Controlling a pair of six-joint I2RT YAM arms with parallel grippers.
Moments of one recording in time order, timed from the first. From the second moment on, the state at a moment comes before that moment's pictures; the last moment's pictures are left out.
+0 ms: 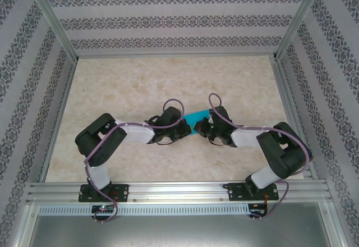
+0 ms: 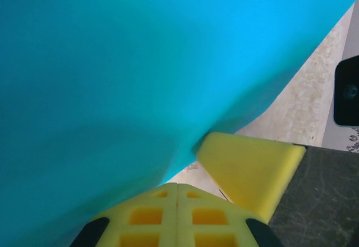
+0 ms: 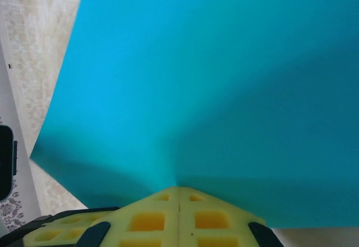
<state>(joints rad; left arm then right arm) -0.81 1.83 0.86 0.22 0.28 -1.19 0.51 1.55 0.50 0.26 -0.34 1.04</state>
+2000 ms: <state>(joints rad) -0.82 1.84 0.80 0.26 0.20 -1.32 0.29 1.51 0.44 0.22 -0.34 0.97</state>
